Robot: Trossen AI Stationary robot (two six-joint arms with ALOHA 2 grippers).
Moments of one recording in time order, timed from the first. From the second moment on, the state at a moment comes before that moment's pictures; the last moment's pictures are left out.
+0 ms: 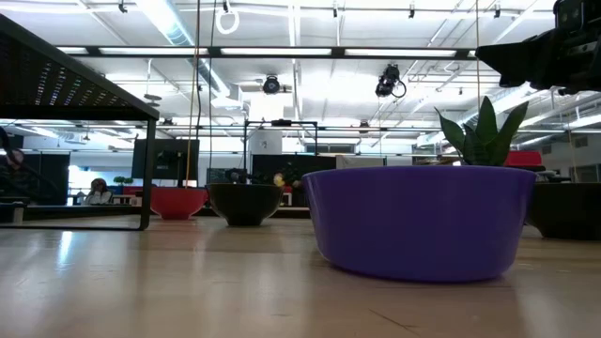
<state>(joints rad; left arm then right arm) -0.75 1.36 1.32 -0.71 -0.74 -0.63 0.06 0.00 0.02 0.17 0.09 -0.34</state>
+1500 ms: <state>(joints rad) -0.21 1.92 1.17 -0.08 -0.13 0.13 0.06 0.00 0.02 0.17 0.09 -0.34</state>
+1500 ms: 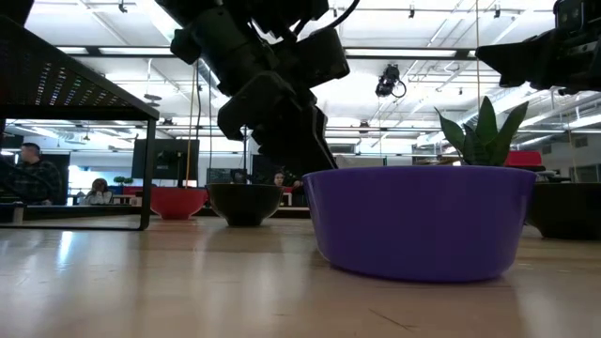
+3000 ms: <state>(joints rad) -0.49 1.90 1.77 -0.68 -0.38 0.17 0.06 0.00 0.02 0.17 0.09 -0.34</state>
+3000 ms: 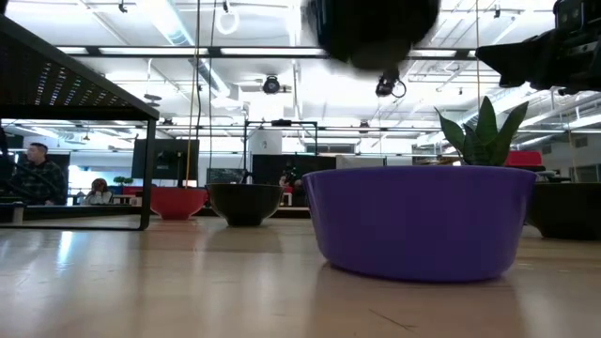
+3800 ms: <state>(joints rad) -1.05 1.90 2.09 -1.57 -0.44 -1.35 0.06 0.00 0.02 0.16 0.09 -0.34</state>
